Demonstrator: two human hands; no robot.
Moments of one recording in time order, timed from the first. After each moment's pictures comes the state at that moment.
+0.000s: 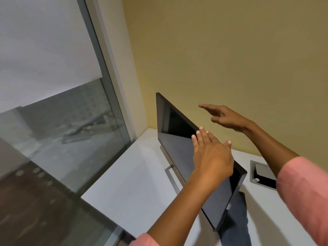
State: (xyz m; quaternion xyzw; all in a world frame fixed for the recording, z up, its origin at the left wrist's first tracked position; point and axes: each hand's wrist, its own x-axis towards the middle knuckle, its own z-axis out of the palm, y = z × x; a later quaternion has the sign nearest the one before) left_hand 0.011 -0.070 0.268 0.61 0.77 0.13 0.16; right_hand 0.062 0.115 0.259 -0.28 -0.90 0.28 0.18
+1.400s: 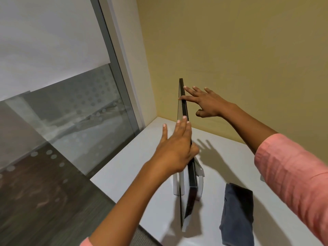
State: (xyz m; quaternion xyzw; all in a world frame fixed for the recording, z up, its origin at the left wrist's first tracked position) left_hand -0.067 -0.100 0.276 0.64 0.76 0.05 0.10; right_hand -0.022 0.140 0.261 -0.21 -0.97 -0.08 0.02
